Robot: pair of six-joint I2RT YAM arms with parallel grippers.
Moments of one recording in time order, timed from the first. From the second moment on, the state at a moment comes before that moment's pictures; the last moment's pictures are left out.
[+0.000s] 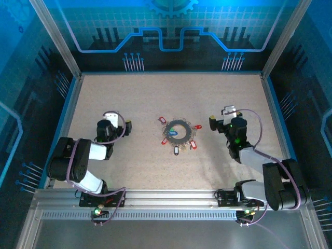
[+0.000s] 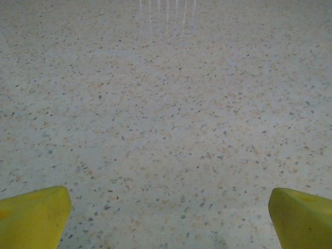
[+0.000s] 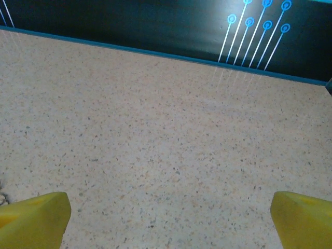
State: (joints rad) left arm -0.02 1.55 0.33 0.80 0.00 -0.03; right arm 0.16 1.27 0.35 0.58 0.10 -0.10
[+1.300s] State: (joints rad) left arm -0.03 1.55 0.37 0.83 -0.05 -0.07; right arm 0.07 1.51 0.42 0.66 -0.03 -0.09
